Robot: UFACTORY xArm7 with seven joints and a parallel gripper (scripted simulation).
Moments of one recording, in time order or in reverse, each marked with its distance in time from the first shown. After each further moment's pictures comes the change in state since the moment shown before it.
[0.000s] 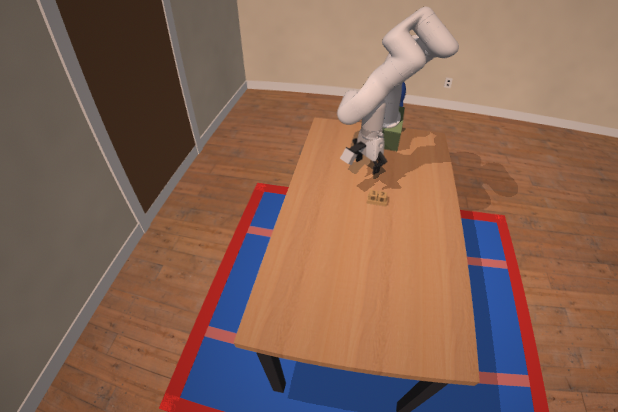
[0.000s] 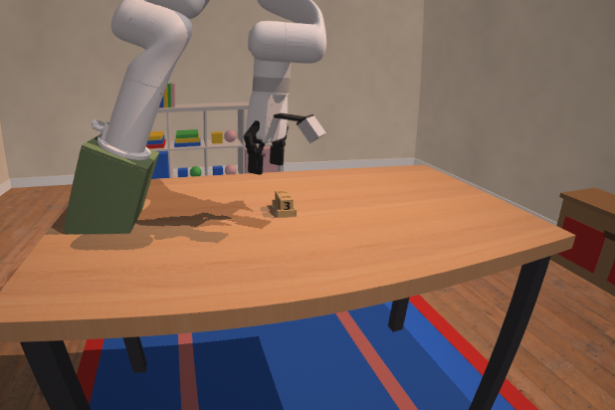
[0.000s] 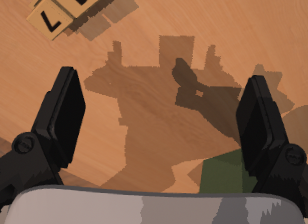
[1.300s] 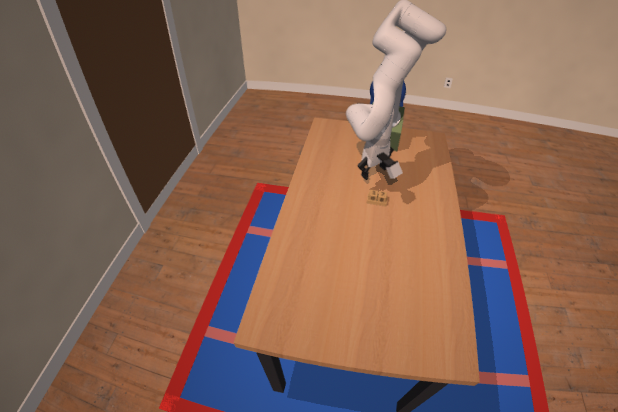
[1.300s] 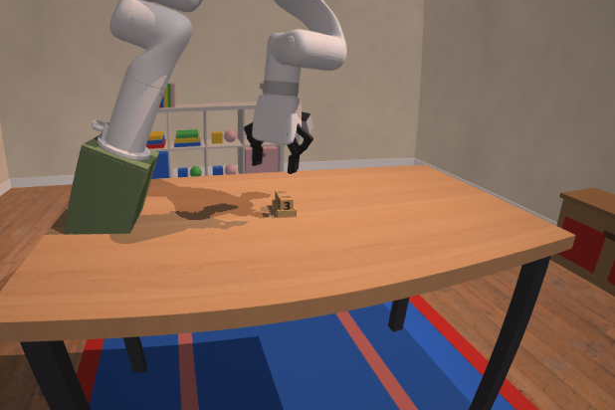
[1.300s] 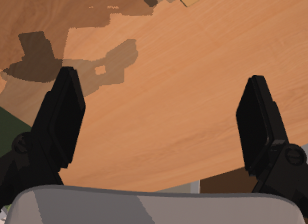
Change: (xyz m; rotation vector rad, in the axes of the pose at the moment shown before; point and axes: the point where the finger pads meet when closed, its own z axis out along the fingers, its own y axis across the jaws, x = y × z) arm 0.000 -0.036 0.008 -0.009 -0.030 -1.498
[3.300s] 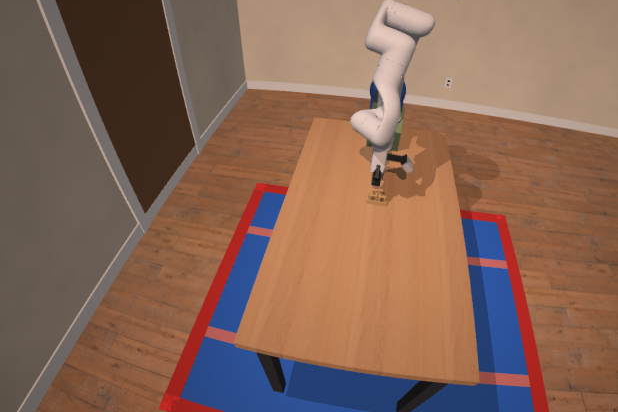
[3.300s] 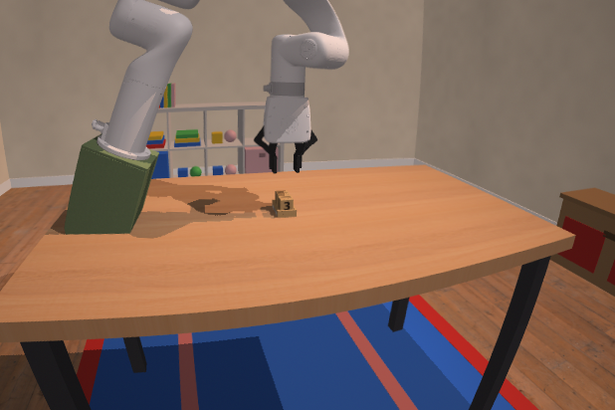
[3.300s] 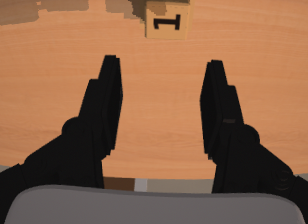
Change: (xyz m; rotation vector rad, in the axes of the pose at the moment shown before) arm 0.029 0.011 0.000 -0.060 0.028 -0.735
